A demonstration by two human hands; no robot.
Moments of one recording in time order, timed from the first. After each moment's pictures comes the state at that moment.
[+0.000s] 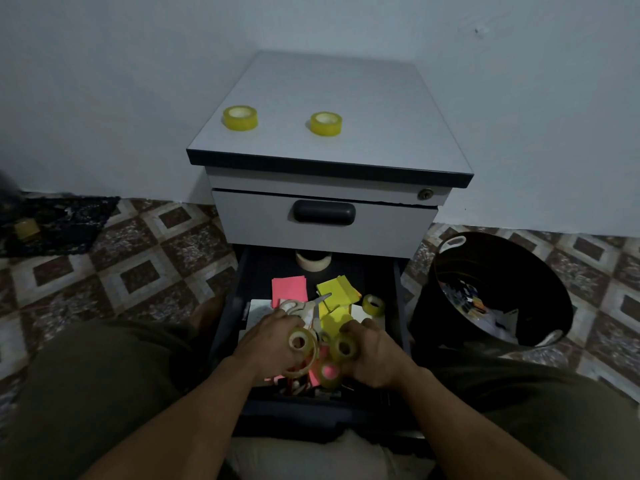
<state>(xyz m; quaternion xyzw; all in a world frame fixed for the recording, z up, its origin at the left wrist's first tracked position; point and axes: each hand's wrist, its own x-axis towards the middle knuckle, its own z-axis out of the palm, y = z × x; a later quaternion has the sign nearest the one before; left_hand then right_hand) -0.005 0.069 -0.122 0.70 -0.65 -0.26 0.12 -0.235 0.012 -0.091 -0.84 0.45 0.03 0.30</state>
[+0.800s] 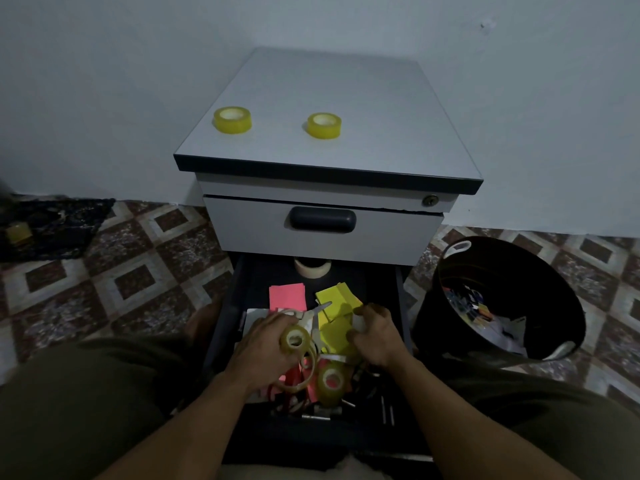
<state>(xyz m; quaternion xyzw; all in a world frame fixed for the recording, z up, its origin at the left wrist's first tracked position) 0.005 0.060 -0.145 0.70 -0.62 -0.25 0.26 -0.217 -0.034 -0.110 -0.72 0.59 -0.06 0.36</state>
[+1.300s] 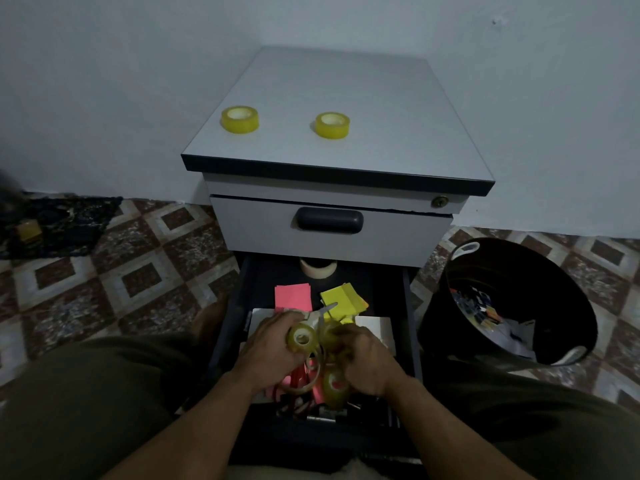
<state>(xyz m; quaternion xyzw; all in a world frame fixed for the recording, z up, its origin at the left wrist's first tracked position) 0.003 0.058 -0.149 0.70 -0.59 -0.28 0.30 -0.205 -0.004 -0.107 -0.85 0.42 -0.02 0.33</state>
